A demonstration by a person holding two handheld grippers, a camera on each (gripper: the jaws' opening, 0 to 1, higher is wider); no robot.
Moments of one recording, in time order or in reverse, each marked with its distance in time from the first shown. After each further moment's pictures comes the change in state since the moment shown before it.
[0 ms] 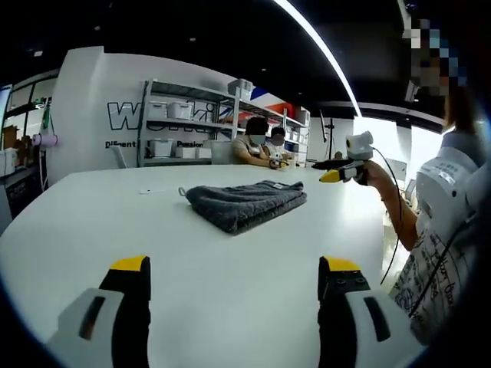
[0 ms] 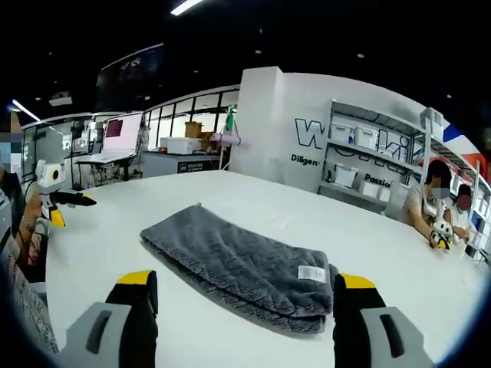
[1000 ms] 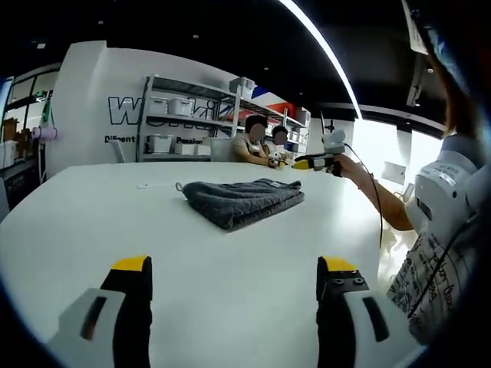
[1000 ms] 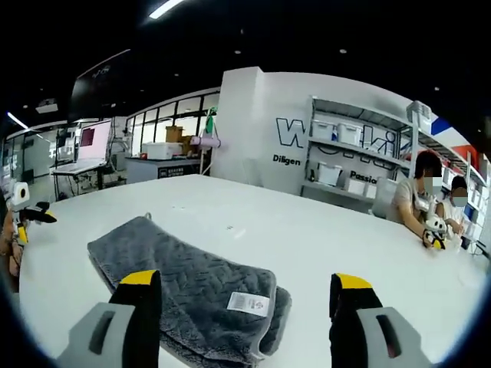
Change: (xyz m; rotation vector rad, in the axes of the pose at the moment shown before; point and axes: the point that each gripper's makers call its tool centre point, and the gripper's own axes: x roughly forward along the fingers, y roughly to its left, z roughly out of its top) left arm 0.003 -0.006 -0.007 -0.034 0.015 -0.021; right arm 0.049 -0.100 0.003 0.046 0.025 -0.089
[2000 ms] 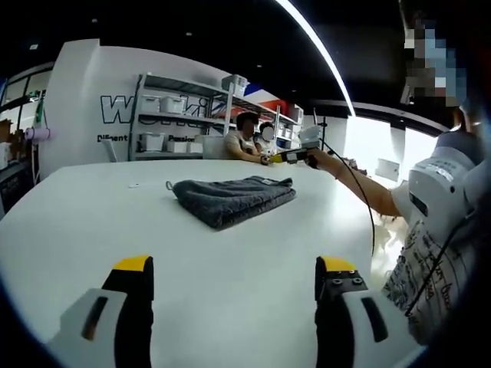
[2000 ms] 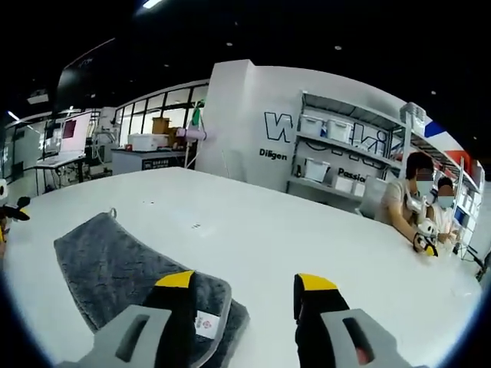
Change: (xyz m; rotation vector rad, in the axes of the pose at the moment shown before) left arm 0.000 -0.011 0.001 0.015 0.015 -0.035; right arm 0.040 -0.052 -0.001 -0.017 0.048 -0.062
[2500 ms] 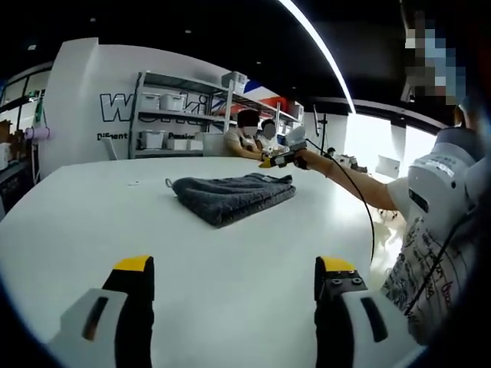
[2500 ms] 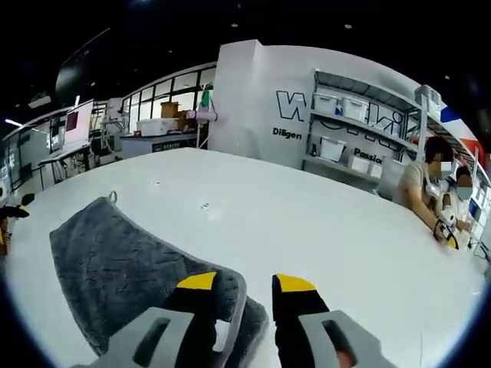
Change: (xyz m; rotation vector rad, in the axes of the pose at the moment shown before) left arm -0.001 -0.002 -0.002 0.003 0.016 0.003; right arm 0.048 0.017 -0.033 0.014 0.131 0.086
